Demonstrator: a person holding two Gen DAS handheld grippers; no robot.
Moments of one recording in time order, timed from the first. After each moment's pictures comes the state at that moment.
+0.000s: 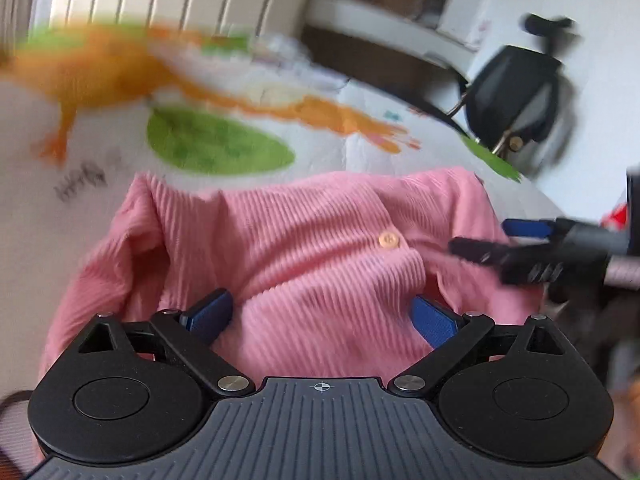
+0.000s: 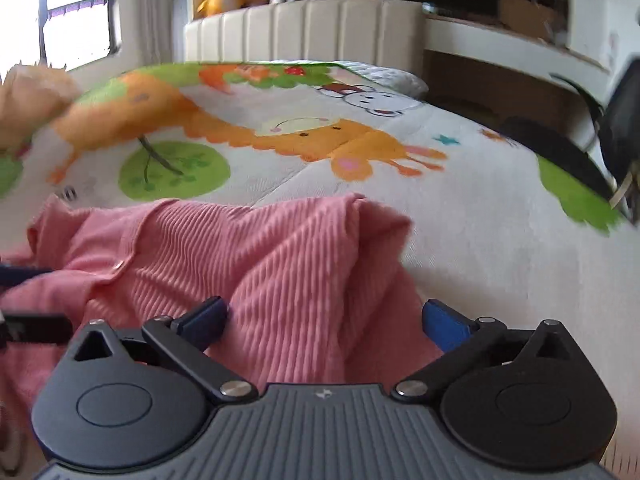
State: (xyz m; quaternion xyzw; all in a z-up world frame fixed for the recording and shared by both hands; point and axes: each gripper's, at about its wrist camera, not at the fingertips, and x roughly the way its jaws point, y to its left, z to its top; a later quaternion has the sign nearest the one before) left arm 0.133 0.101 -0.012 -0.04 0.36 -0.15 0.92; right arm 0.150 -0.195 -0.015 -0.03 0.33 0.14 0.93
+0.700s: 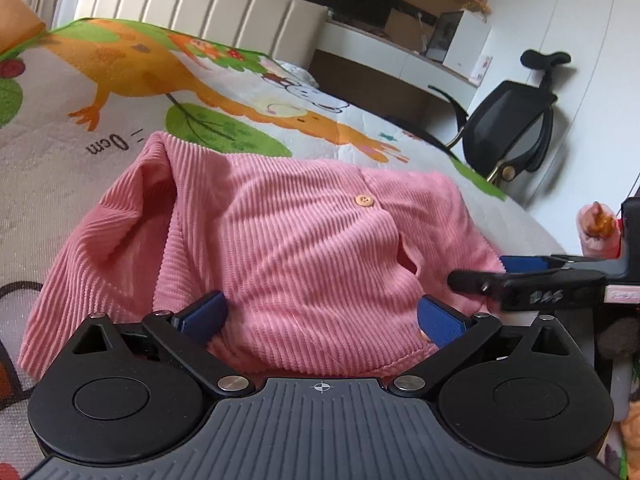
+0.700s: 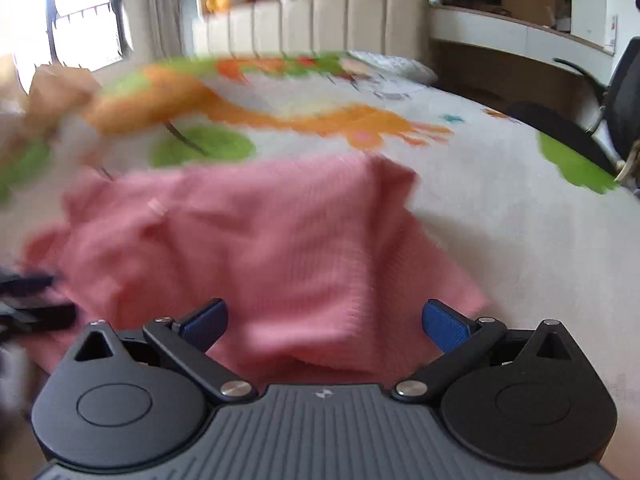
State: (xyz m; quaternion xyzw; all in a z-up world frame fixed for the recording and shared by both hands) left arm 0.093 0.112 -0.025 -0.12 0.32 -0.15 0.93; right arm 0.118 -0.190 -0.022 -0.02 0.32 0.18 0.93
